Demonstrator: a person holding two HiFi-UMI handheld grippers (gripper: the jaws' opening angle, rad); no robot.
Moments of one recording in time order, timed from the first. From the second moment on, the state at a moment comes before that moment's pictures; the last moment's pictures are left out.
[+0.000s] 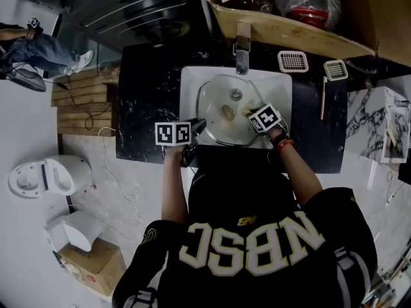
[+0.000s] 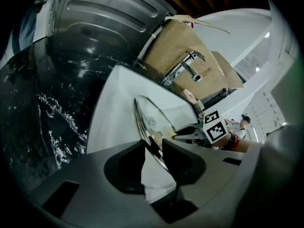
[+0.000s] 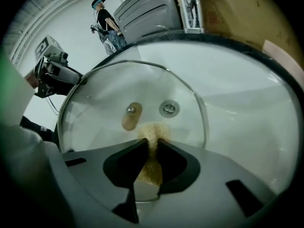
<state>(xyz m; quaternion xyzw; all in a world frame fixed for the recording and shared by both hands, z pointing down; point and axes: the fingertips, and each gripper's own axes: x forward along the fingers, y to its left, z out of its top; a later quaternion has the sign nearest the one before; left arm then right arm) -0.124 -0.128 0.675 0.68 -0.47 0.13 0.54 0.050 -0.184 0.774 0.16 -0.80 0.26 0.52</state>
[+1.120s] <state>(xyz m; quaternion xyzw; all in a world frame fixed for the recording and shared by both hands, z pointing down) -0.129 -0.125 0.672 0.69 -0.48 0.14 0.53 -0.036 -0.234 0.773 0.18 -0.85 0.22 0.44</state>
